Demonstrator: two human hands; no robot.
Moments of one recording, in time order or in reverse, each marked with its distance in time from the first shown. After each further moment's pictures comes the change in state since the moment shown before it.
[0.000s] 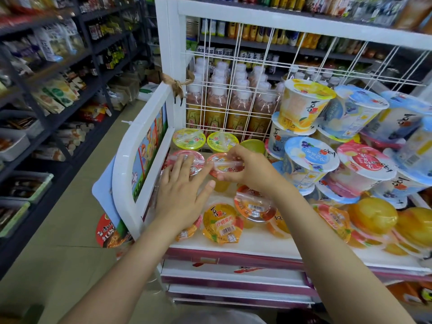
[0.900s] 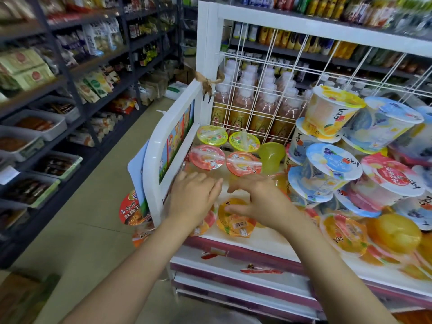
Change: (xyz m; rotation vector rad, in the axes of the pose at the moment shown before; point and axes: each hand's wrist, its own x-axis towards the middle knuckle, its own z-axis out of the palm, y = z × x) left_hand -0.018 -0.004 0.012 0.015 0.543 0.093; right_hand -0.056 -0.023 0.020 -0.181 -0.098 -0.304
